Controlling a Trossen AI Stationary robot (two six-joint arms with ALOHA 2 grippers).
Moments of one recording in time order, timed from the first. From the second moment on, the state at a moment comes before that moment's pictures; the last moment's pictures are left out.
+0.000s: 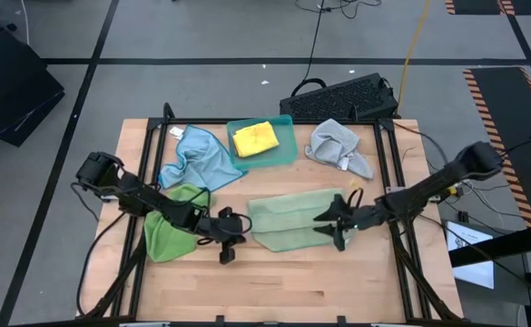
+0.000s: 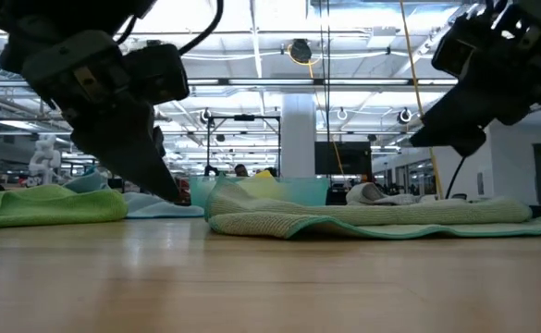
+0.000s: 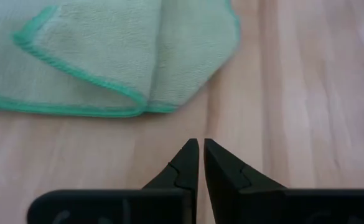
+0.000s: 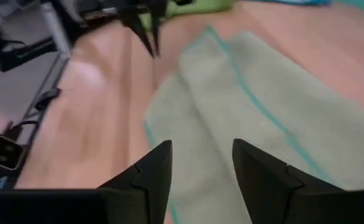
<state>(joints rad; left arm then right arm) -0.35 1.62 0.66 0.18 -0.10 -0.52 0.41 1.15 0.27 0.40 0.33 0.58</state>
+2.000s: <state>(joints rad) -0.31 1.65 0.67 0.47 -0.18 -0.32 0.36 1.80 0.68 0.35 0.34 0.38</state>
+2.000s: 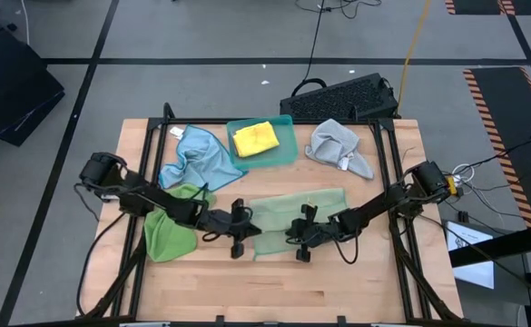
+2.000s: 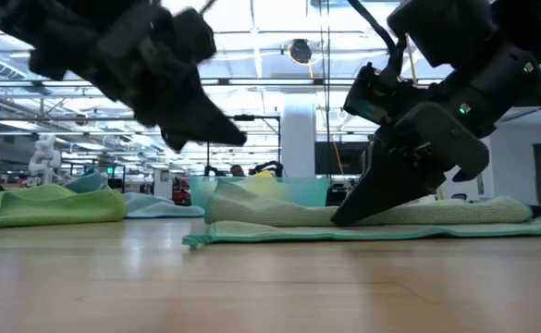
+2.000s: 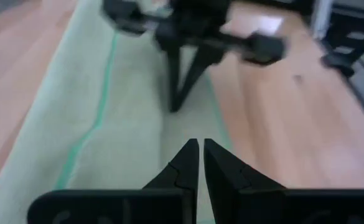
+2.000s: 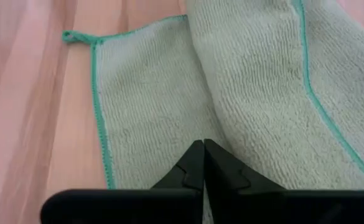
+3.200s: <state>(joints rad) -0.24 1.70 0.67 0.39 -0.28 -0.31 0.46 1.57 0.67 0.18 0.55 0.39</state>
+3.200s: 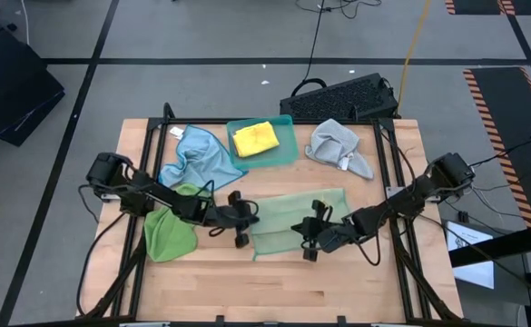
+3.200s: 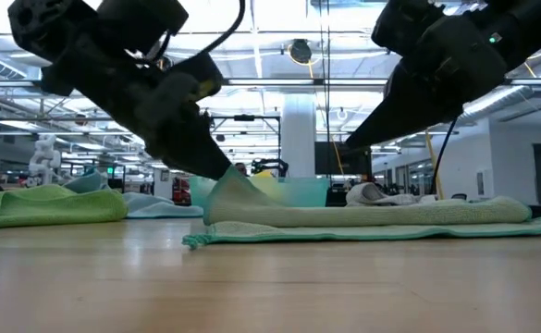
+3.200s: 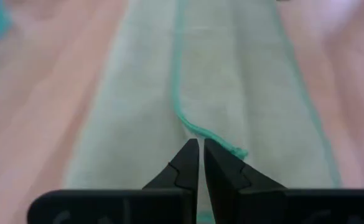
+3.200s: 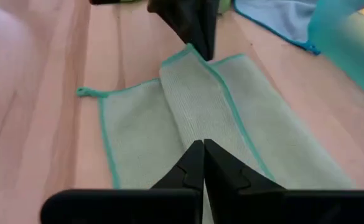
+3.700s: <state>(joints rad) -0.35 1.70 0.67 0.40 -0.04 -0.20 0.54 1.57 0.67 0.20 0.55 0.52</state>
